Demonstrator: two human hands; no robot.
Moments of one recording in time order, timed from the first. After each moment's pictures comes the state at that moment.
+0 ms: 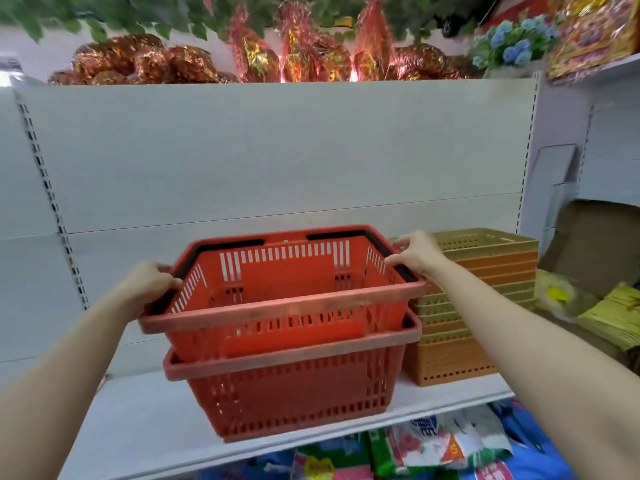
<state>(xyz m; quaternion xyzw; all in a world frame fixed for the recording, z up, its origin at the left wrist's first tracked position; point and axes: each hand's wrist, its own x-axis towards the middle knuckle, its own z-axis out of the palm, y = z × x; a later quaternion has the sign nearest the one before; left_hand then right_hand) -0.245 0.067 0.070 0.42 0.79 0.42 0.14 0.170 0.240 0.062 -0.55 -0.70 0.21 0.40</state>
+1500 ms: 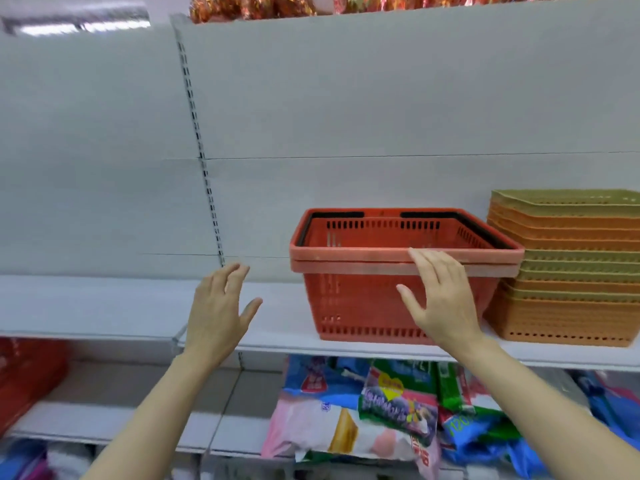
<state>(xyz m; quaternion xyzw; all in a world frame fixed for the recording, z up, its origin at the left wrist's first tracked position) -0.260 -0.095 -0.107 0.54 0.73 0.29 -0.31 0.073 0.074 -0.077 -0.27 -0.82 -0.17 0.48</state>
